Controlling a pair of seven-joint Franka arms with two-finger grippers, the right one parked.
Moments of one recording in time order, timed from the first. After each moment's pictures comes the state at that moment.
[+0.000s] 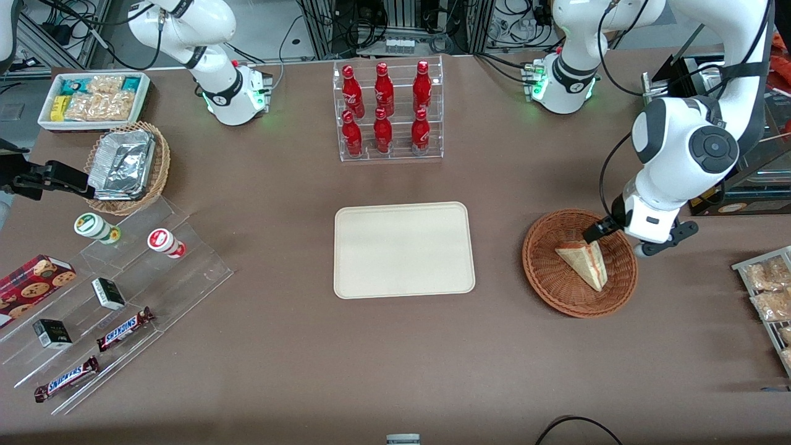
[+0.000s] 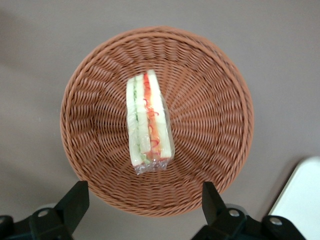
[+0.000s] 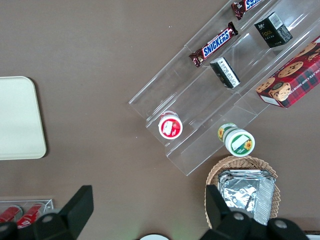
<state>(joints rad) -0.02 0.06 -0.09 -2.17 -0.01 2.24 -0.66</state>
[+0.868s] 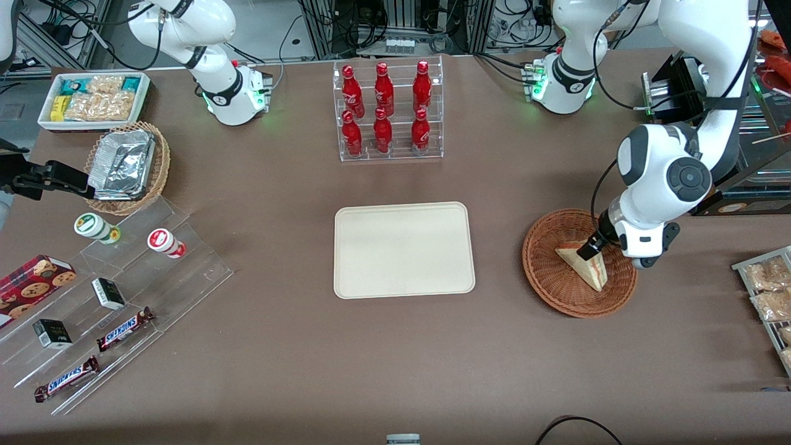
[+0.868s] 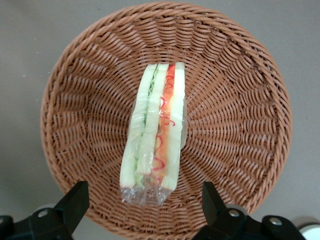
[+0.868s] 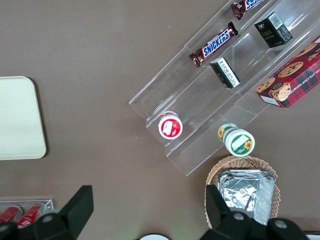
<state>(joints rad) -0.02 0.20 -0.09 -2.17 -0.01 2.33 -0.88</state>
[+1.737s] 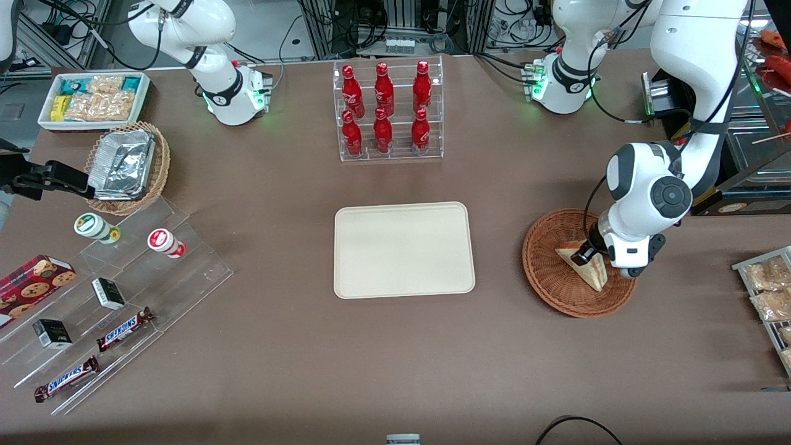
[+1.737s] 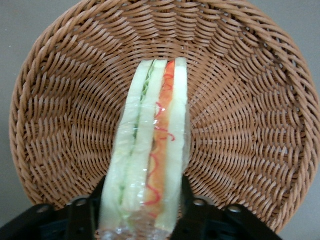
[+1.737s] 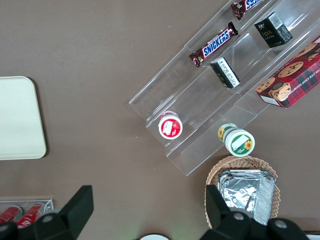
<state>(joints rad) -0.02 0.28 -0.09 -2.16 -0.01 2.39 -0.88</state>
